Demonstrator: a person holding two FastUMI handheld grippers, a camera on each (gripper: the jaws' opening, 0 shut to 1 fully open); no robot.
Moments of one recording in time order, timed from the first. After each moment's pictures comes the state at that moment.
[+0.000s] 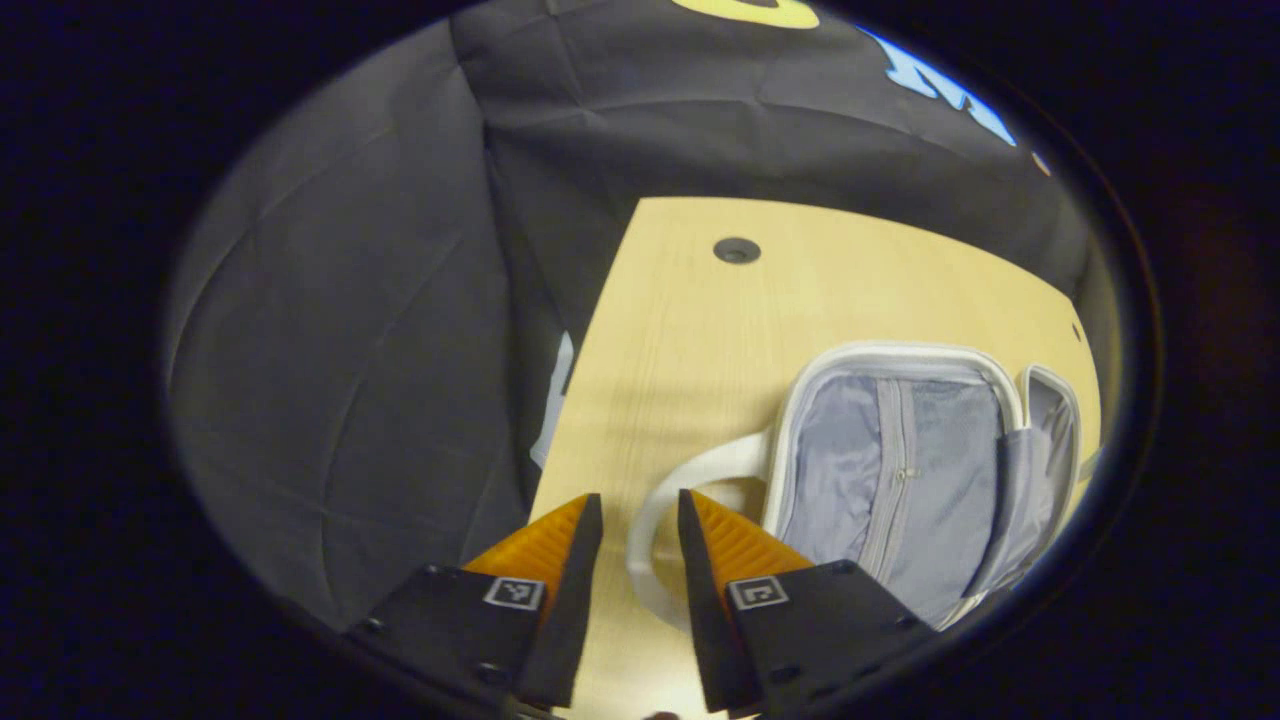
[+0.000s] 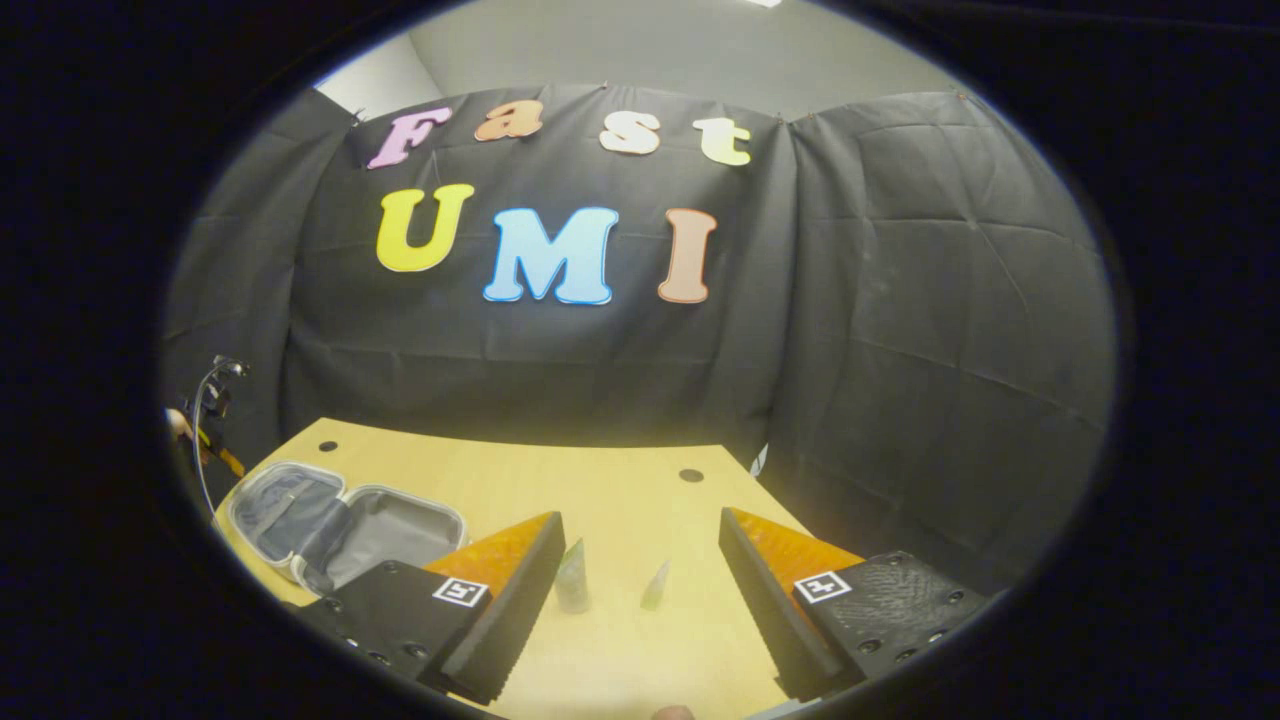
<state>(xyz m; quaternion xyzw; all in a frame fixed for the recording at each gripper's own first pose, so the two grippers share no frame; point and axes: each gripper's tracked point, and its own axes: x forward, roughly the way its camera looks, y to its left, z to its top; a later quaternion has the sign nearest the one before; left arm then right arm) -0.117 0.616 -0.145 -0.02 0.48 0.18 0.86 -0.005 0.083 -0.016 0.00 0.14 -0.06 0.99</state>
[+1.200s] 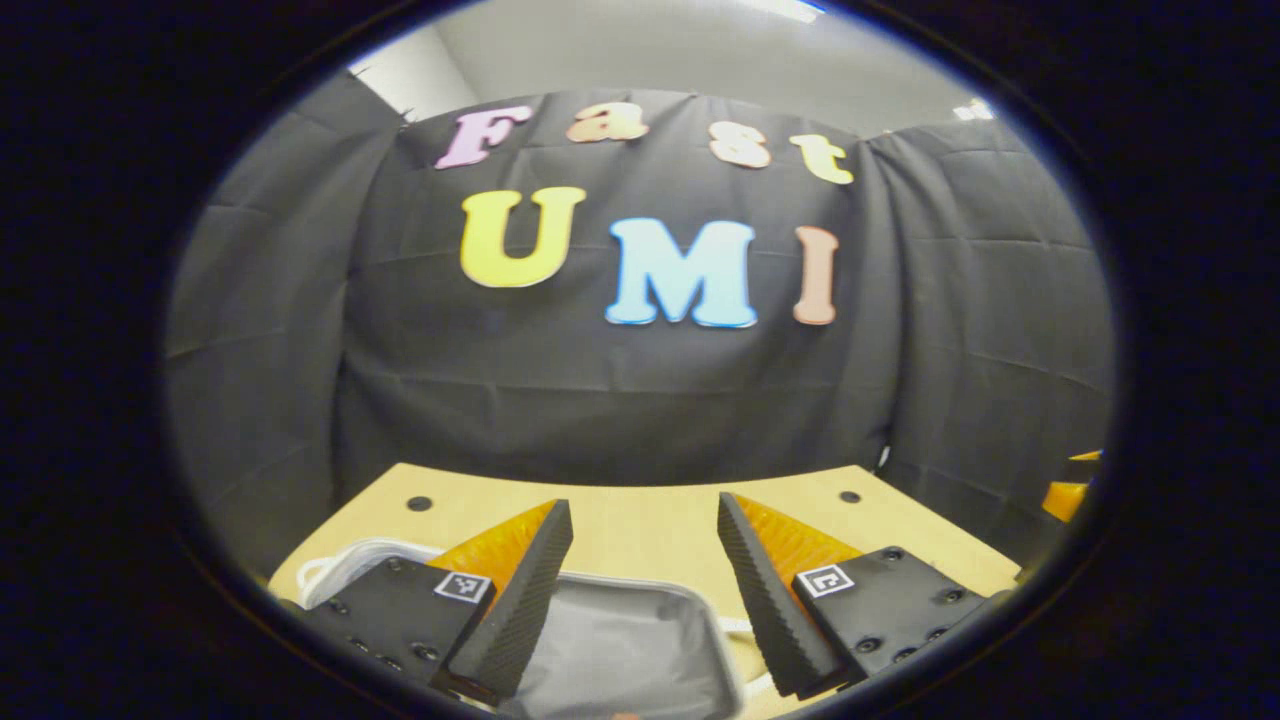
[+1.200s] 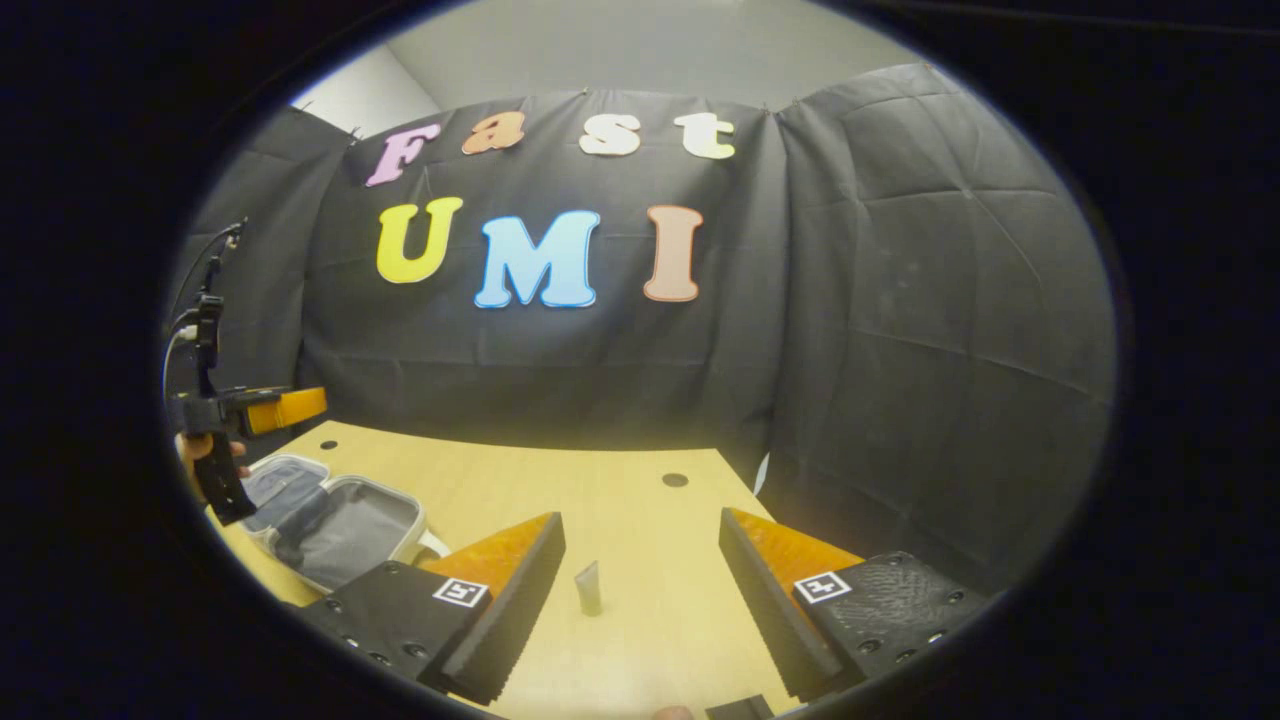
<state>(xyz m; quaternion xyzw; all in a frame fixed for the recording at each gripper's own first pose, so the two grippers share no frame) -0.061 0.092 0.063 -0.04 0.08 -0.05 0.99 0.010 -0.011 -0.047 0.01 0.13 -0.02 0.99</state>
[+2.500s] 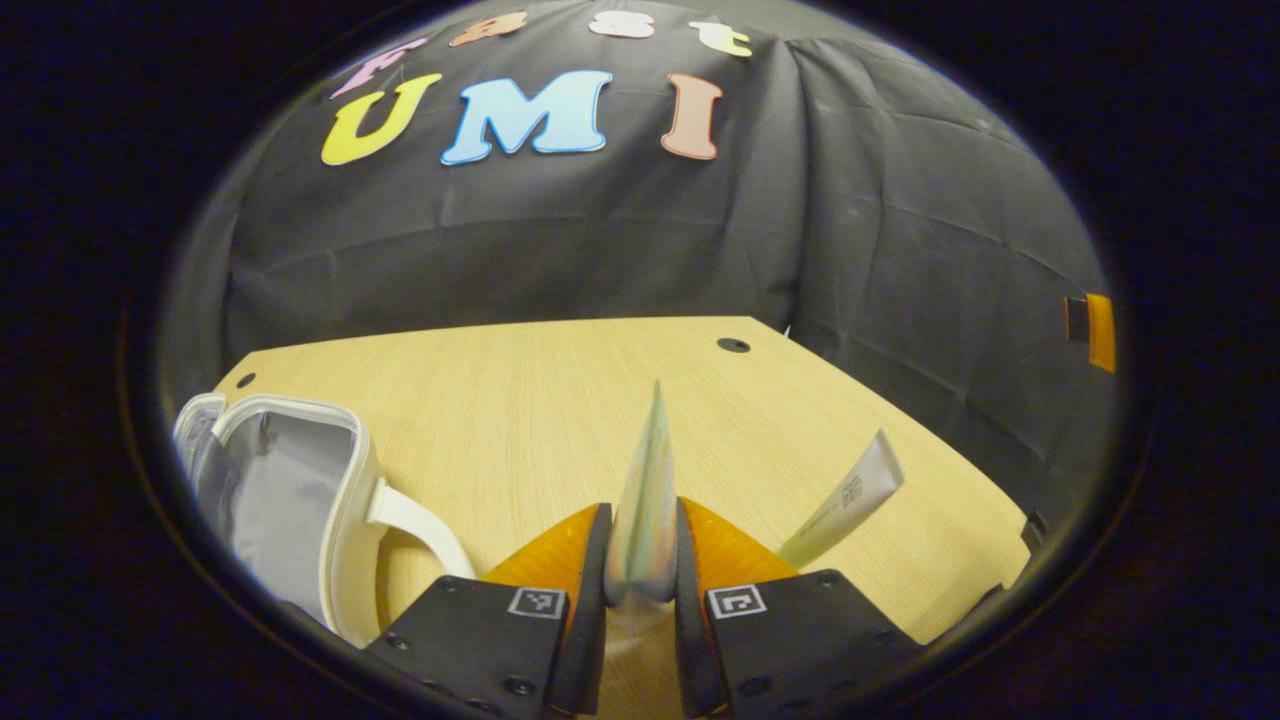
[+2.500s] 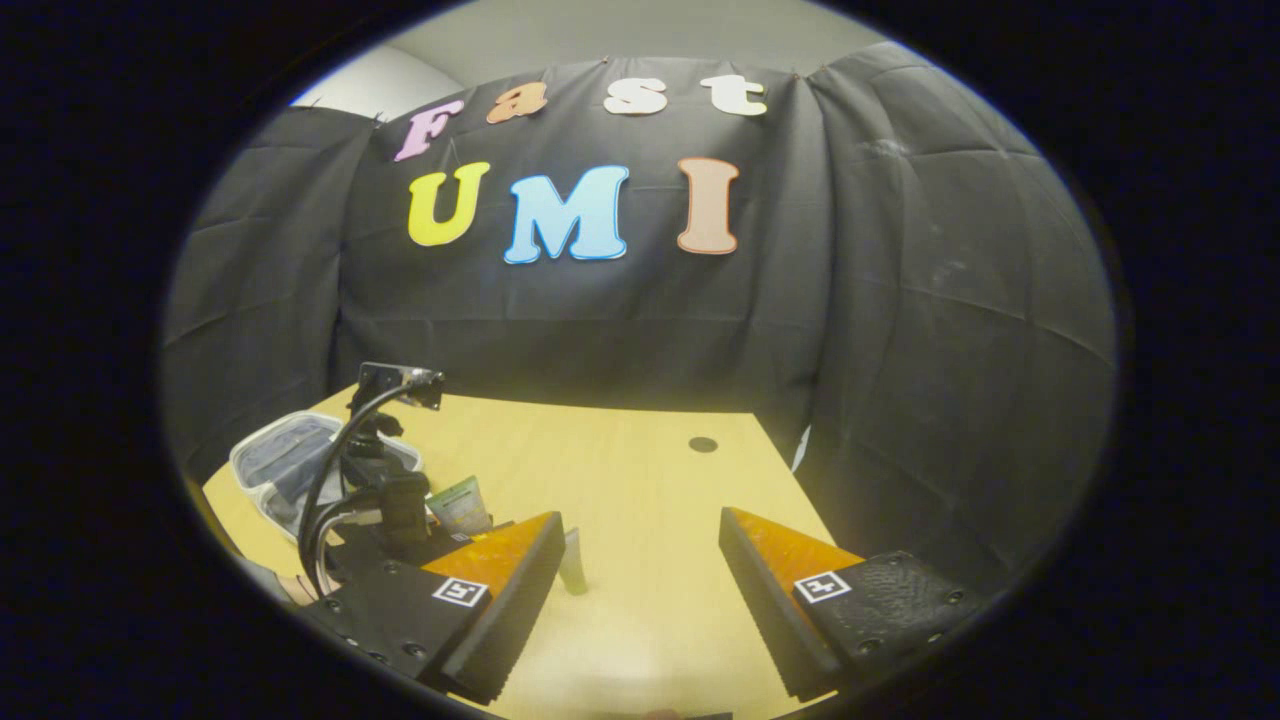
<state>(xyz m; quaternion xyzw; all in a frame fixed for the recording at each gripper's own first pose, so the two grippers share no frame) -0.035 -0.129 -0.192 -0.05 0.29 -0.13 0.95 0.050 -0.014 -0.109 0.02 0.17 0.07 0.98</state>
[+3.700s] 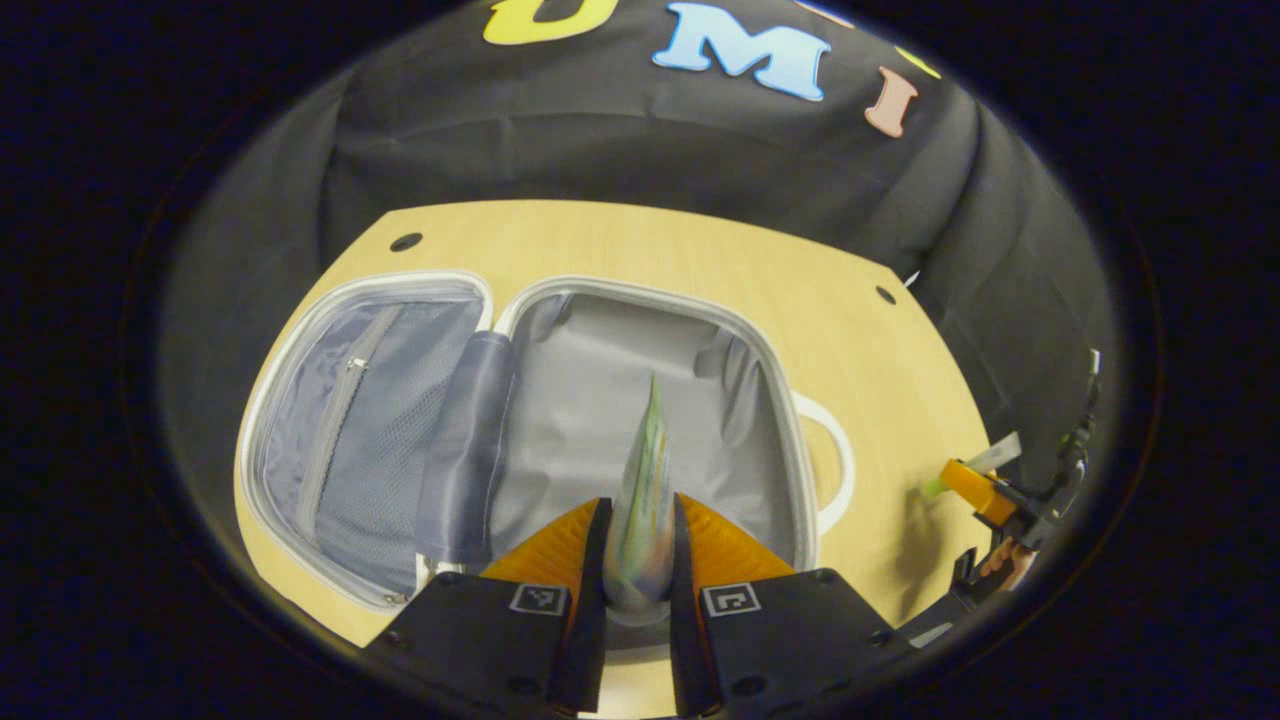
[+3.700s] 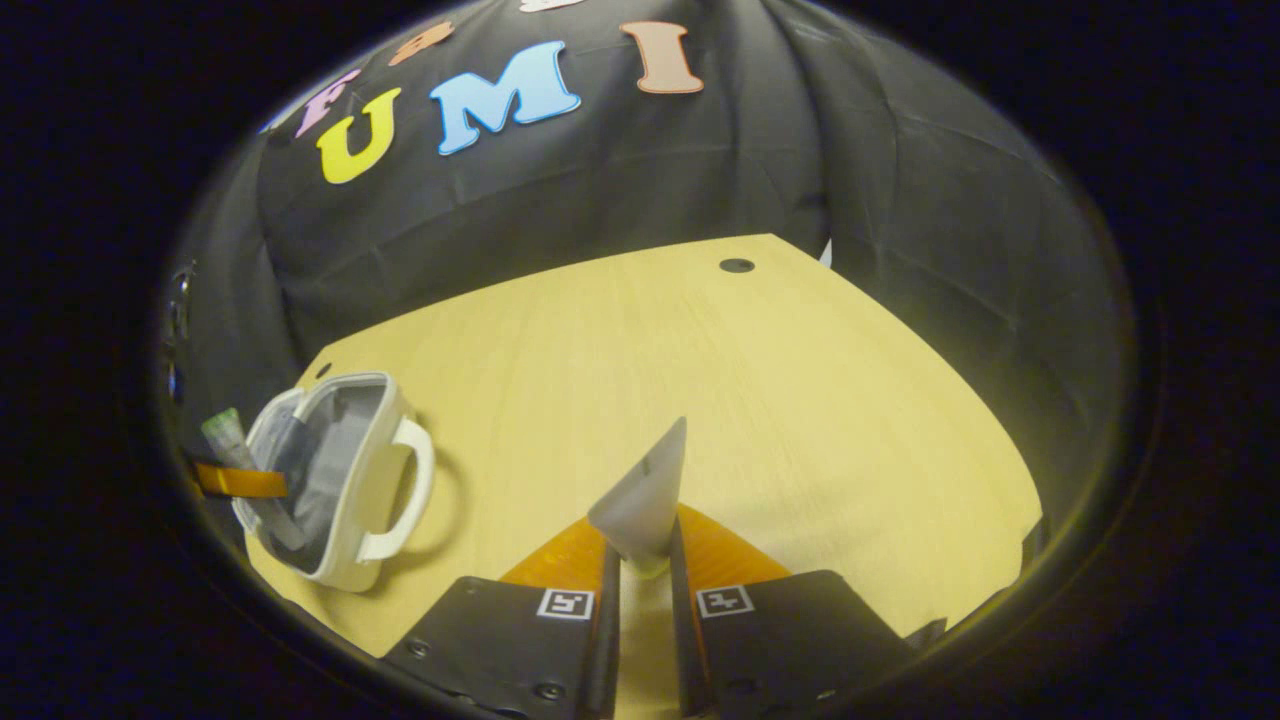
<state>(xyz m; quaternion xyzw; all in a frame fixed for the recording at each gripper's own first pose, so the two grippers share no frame) -0.136 0.174 -0.165 -0.10 0.50 -0.01 0.86 0.032 0.097 -0.230 0.15 0.37 0.03 0.92</state>
